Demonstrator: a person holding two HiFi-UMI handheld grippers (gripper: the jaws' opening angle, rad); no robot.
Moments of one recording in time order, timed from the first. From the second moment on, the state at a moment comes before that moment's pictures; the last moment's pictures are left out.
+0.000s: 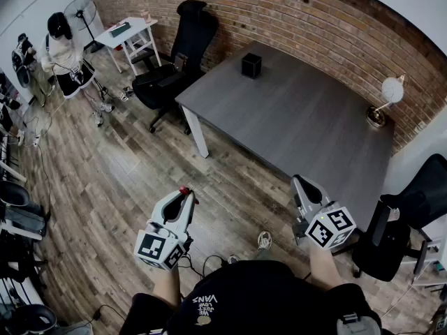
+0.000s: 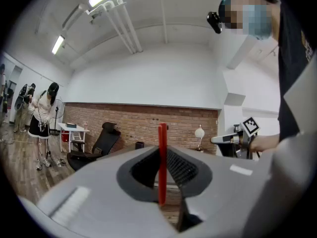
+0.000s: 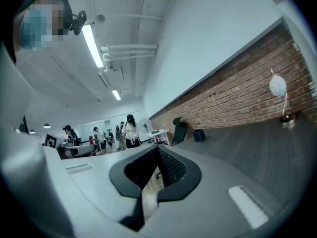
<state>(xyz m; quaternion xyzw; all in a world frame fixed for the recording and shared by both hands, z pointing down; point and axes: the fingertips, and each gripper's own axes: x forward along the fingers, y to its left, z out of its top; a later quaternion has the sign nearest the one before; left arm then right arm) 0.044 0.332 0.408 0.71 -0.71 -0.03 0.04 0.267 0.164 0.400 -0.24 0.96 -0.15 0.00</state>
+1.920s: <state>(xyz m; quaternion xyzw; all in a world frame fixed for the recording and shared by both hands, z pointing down) -0.094 0.103 0.446 0.68 -0.73 -0.03 0.08 0.114 -0.072 0.452 -0.20 0.96 -0.19 -0.03</state>
